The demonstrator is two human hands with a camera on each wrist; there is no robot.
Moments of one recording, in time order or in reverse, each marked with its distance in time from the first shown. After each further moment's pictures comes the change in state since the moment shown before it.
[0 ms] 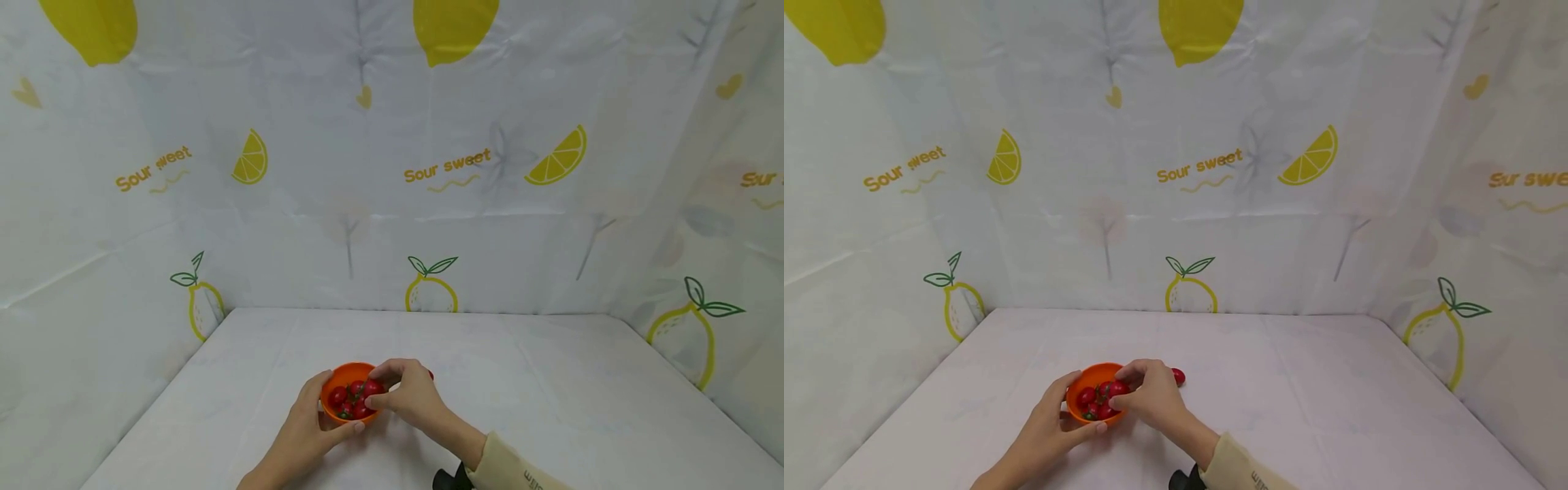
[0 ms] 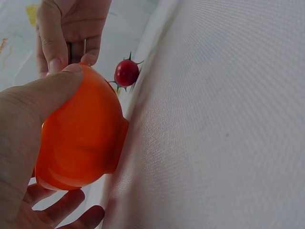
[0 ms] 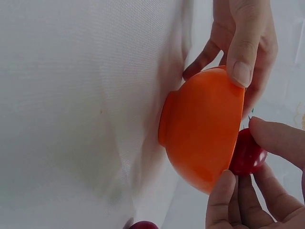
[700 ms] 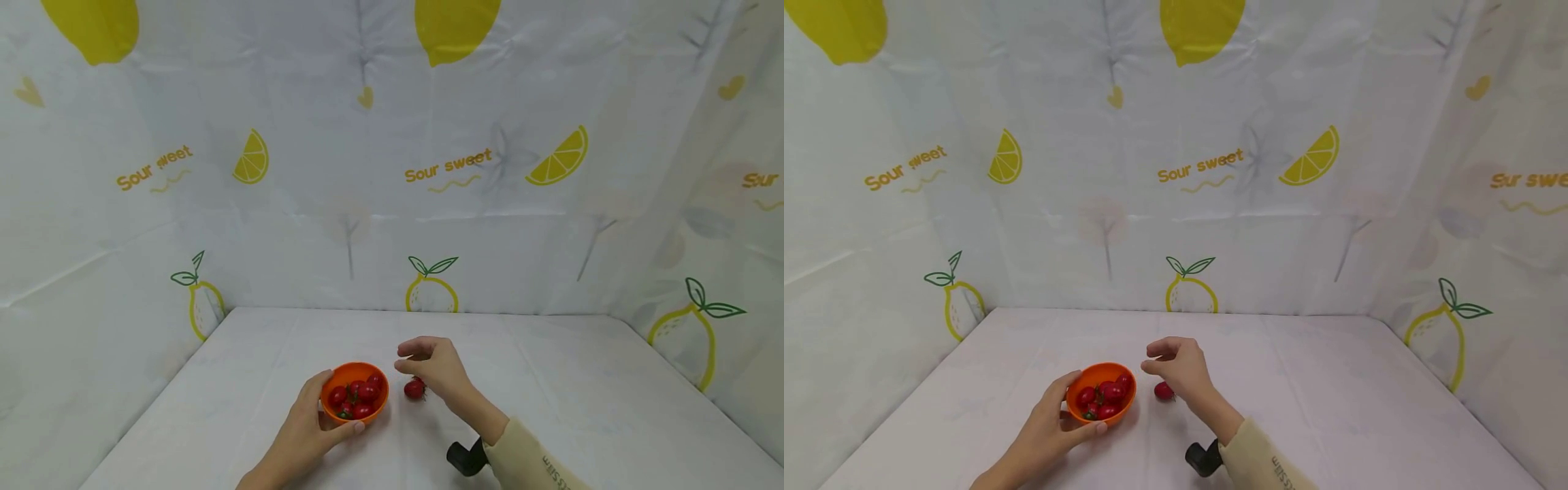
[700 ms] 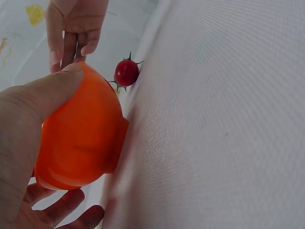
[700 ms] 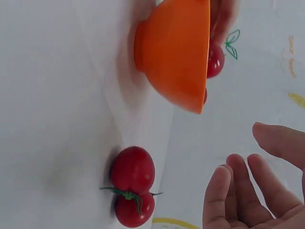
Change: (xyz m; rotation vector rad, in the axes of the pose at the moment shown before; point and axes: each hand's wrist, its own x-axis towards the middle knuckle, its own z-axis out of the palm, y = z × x) left_hand 0.000 0.001 0.001 0.012 0.006 -0.024; right_hand 0.015 0.015 -0.040 0.115 0.108 0.116
